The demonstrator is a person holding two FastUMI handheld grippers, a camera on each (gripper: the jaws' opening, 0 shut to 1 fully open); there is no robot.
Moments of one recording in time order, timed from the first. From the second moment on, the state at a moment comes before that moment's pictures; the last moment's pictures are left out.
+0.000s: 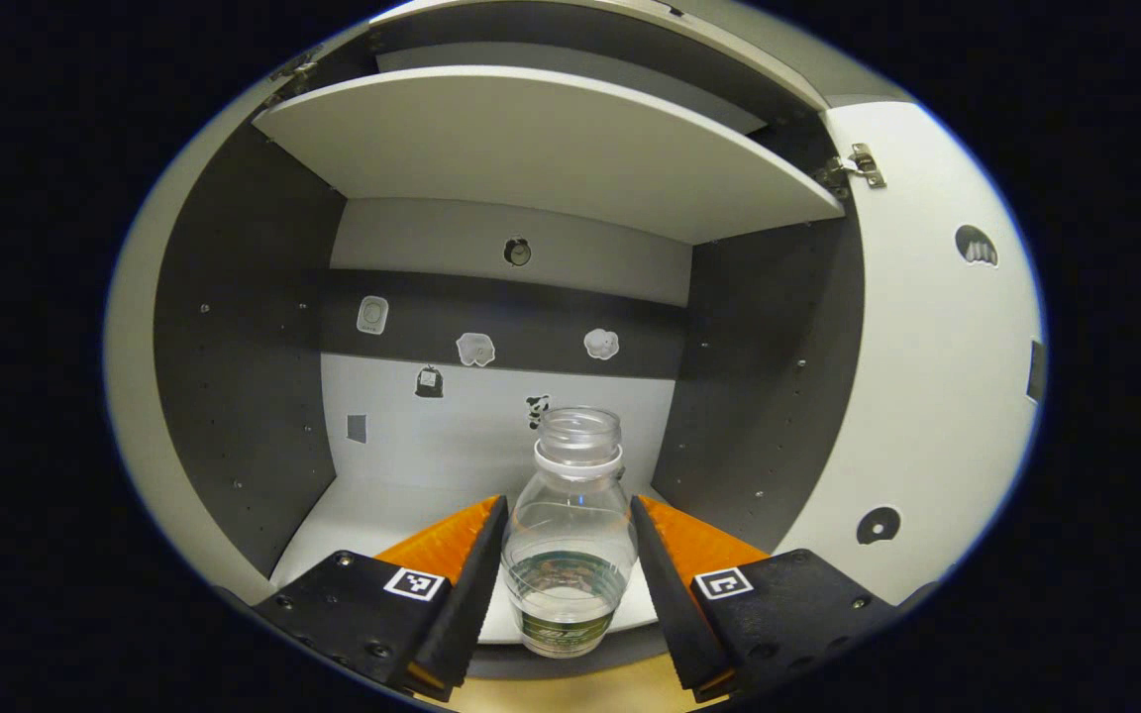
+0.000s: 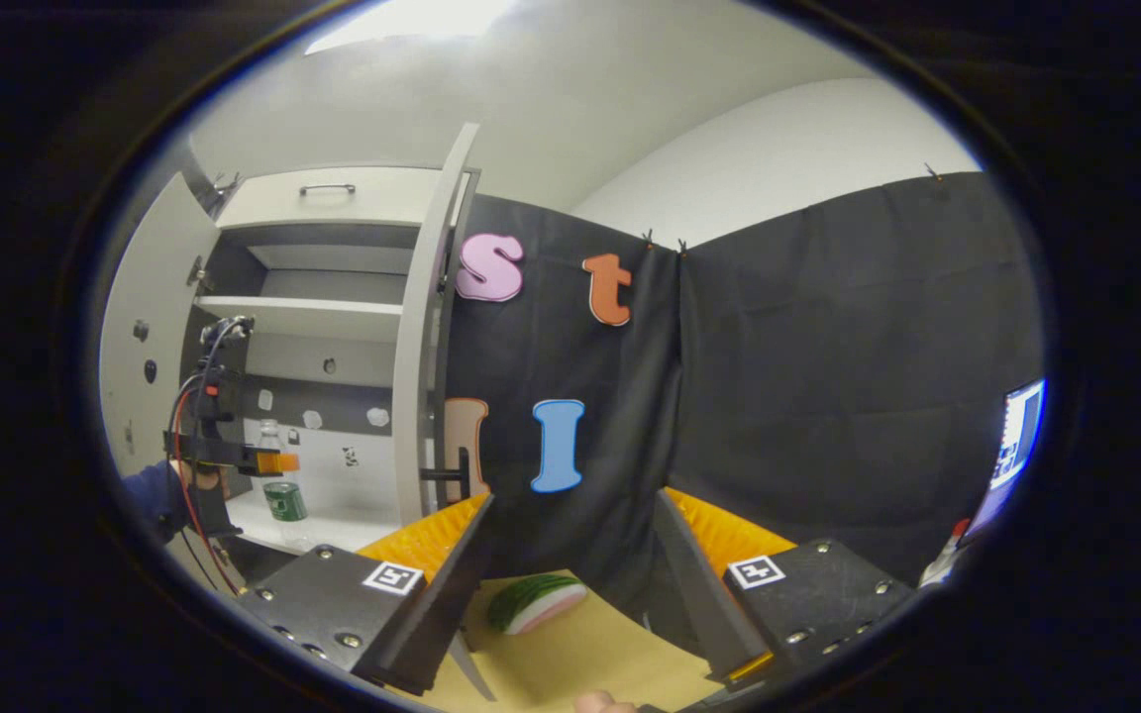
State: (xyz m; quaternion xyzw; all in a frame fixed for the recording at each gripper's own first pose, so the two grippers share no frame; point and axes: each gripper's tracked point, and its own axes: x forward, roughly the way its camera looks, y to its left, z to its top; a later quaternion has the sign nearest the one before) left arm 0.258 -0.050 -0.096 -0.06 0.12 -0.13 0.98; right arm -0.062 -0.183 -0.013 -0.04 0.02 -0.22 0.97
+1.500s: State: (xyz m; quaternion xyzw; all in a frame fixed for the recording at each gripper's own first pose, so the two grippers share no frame) left arm 0.067 -0.034 -0.342 -0.13 0.31 -0.15 0.93; right arm -0.074 -0.175 -0.007 -0.05 0.03 -0.20 0.98
